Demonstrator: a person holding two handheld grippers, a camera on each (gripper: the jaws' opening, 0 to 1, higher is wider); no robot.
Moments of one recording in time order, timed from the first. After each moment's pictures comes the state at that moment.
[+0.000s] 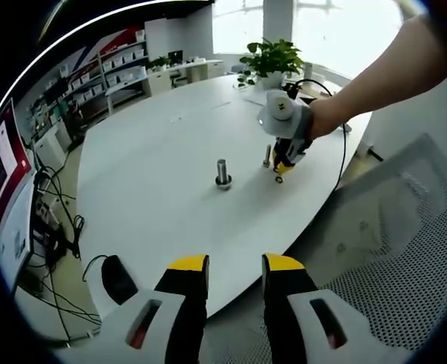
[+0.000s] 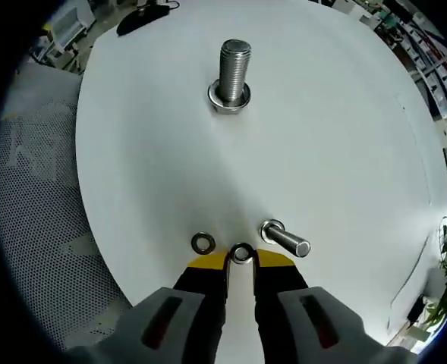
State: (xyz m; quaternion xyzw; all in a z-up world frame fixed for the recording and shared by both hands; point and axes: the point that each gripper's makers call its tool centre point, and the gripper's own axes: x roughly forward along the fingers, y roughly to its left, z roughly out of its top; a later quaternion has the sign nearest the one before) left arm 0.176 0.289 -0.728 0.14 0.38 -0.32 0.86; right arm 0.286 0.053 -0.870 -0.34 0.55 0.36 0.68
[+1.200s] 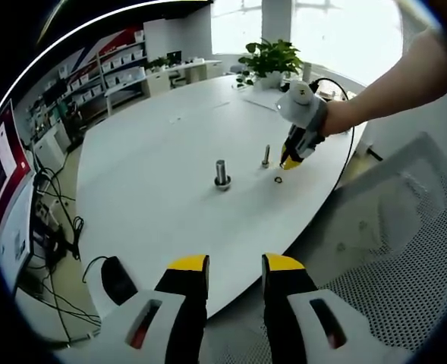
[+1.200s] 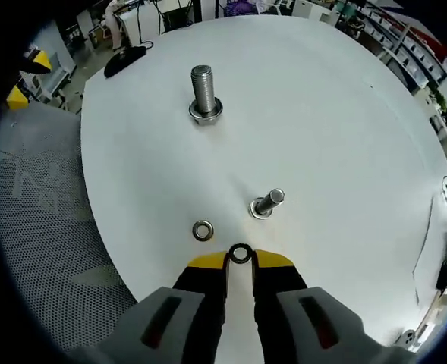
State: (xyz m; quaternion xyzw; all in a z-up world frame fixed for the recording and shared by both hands) left arm 0.175 0.288 -0.728 0.14 0.38 -0.32 0.86; right arm 0.278 0.040 -0.850 -0.27 0.52 0.34 0.74
